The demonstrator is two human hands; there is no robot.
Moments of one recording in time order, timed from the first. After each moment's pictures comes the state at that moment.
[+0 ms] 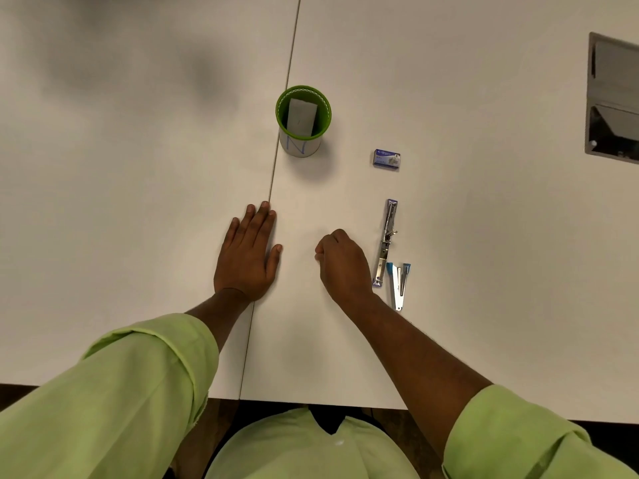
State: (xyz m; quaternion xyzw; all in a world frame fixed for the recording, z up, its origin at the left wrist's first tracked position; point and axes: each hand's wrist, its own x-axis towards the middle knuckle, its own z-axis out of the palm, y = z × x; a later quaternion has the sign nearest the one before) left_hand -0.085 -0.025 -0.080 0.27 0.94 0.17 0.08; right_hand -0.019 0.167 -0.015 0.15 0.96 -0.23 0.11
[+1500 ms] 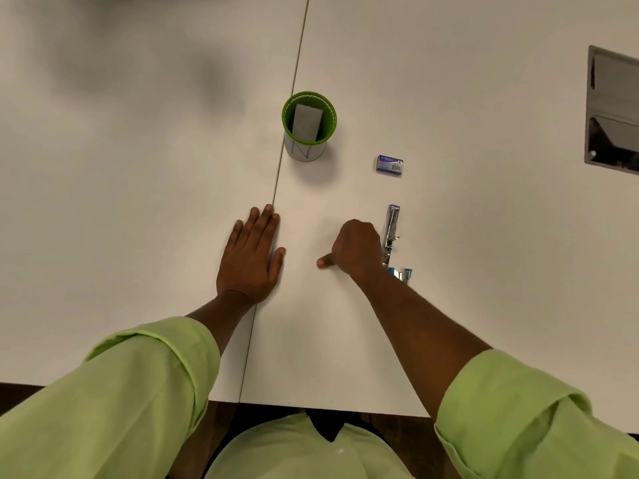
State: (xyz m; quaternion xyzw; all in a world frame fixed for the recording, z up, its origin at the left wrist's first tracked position) left_hand -0.085 -0.025 -0.078 0.26 0.94 0.18 0.08; right_hand -0.065 0.196 -0.006 0.28 0.91 -0.18 0.26
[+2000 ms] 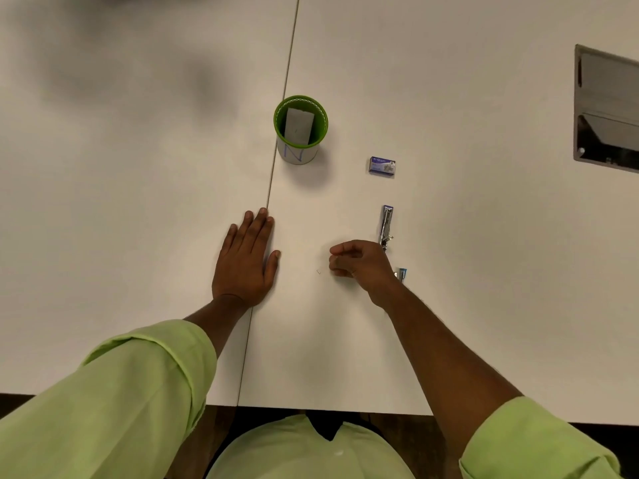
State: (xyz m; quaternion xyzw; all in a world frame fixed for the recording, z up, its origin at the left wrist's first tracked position) left_hand -0.085 -0.025 -0.078 0.27 0.94 0.18 0.08; right_hand -0.017 0.216 -0.002 0.42 0.63 -0.63 0.18
